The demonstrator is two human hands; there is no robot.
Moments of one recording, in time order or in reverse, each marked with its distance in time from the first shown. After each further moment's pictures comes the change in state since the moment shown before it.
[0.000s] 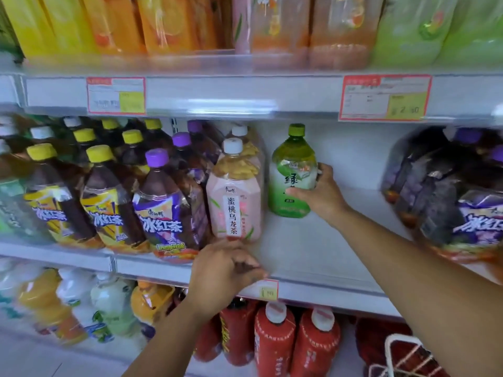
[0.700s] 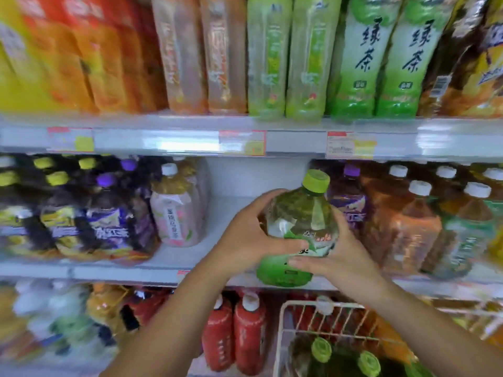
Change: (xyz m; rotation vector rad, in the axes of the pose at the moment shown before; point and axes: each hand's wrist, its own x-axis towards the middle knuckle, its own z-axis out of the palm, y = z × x) left_hand 0.038 0.222 -0.012 -0.807 -0.158 0.028; right_hand -0.218 -0.061 -0.184 0.118 -0.152 -0.078
